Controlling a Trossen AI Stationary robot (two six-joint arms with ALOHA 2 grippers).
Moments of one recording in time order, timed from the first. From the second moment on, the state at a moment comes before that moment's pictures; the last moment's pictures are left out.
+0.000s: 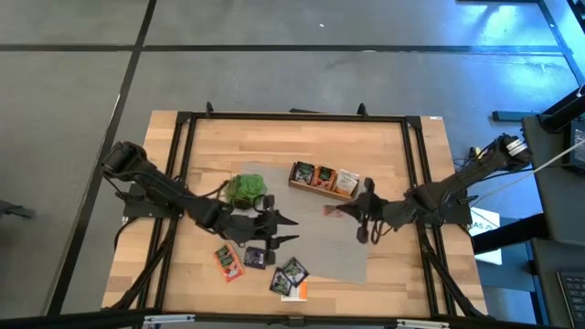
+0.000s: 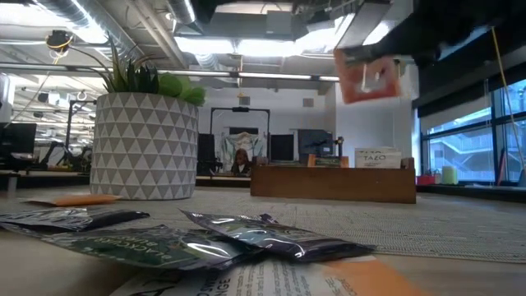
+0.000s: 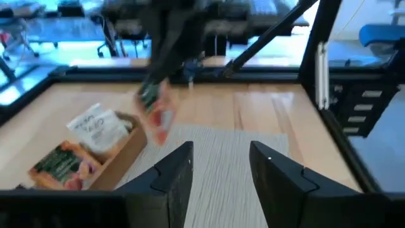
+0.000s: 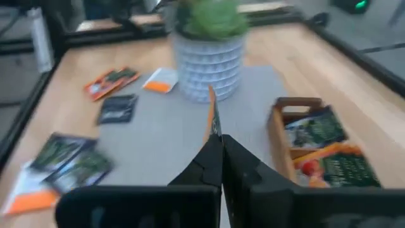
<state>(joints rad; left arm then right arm) -0.45 1.54 0.96 0.26 -0.52 -0.16 0.49 1.09 0.61 -0.01 0.61 0.36</state>
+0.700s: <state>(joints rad) -0.44 1.55 0.96 0.27 -0.52 -0.14 0.12 1.24 0.29 0.70 0.54 0.07</state>
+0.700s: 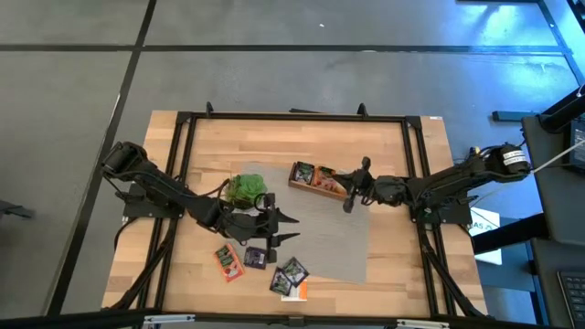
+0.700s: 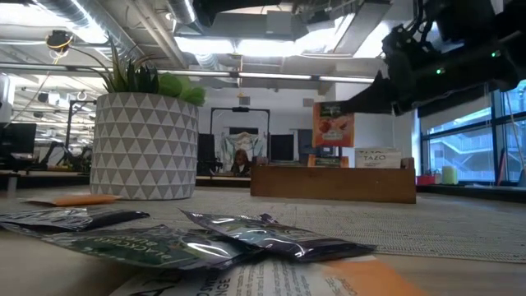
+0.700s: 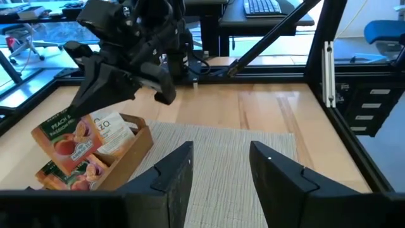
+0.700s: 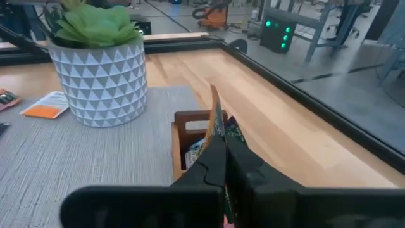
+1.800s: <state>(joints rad) -0.44 1.55 0.96 0.26 -0.52 -0.14 0.08 1.62 0.29 0.91 0.54 0.07</state>
